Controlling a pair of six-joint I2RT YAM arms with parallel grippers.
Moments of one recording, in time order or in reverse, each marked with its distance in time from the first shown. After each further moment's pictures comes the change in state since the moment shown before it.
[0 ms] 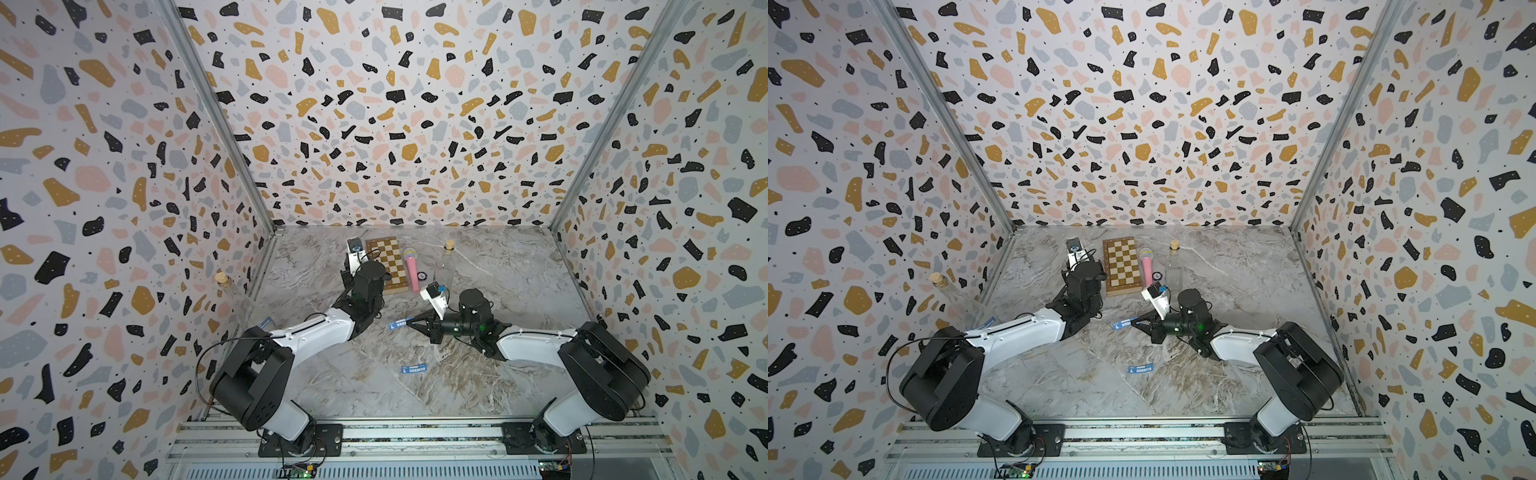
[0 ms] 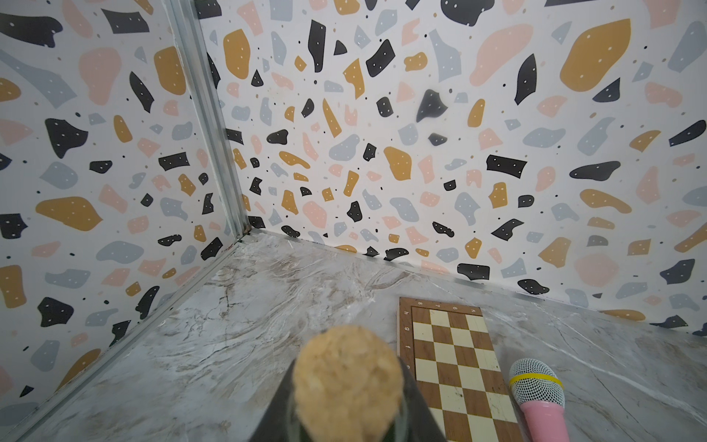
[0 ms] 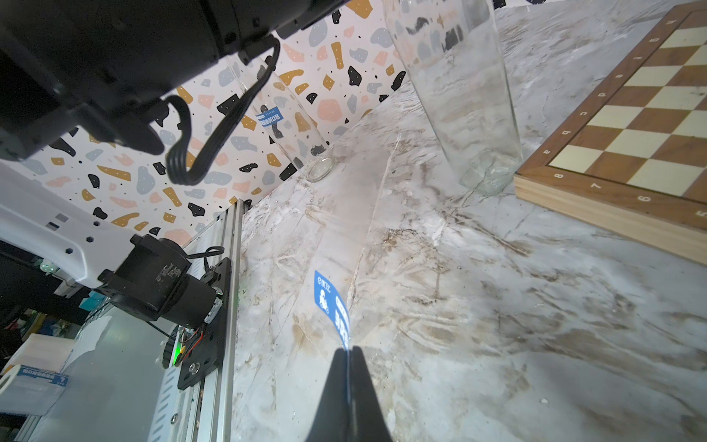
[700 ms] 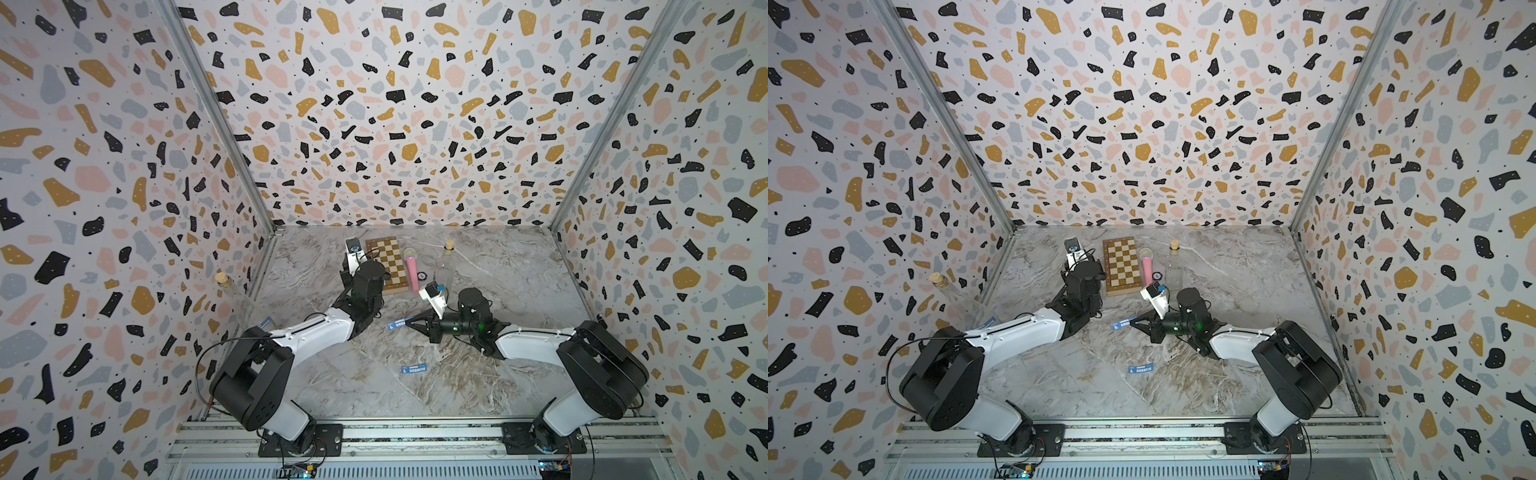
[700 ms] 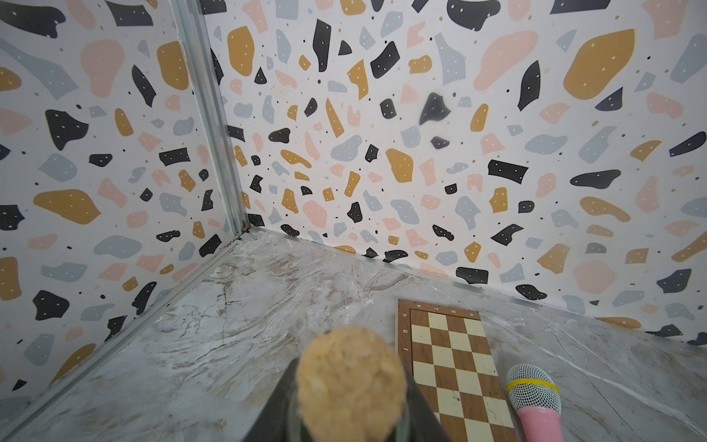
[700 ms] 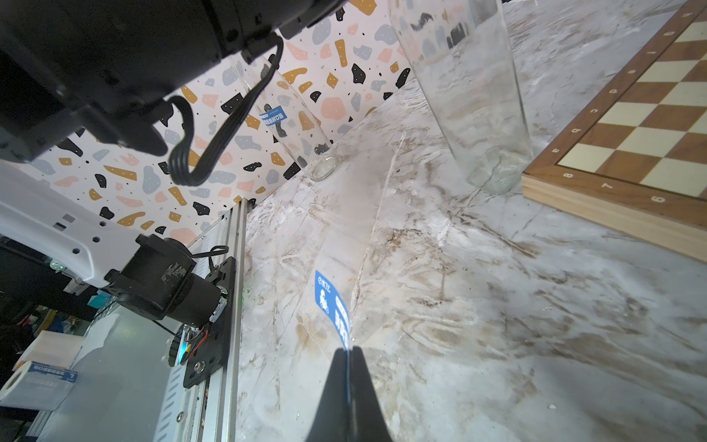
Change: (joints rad) left arm 0.003 0.000 0.000 -0.001 0.000 -0.020; right arm 0.000 0.011 0.011 -0.006 -0.017 0.008
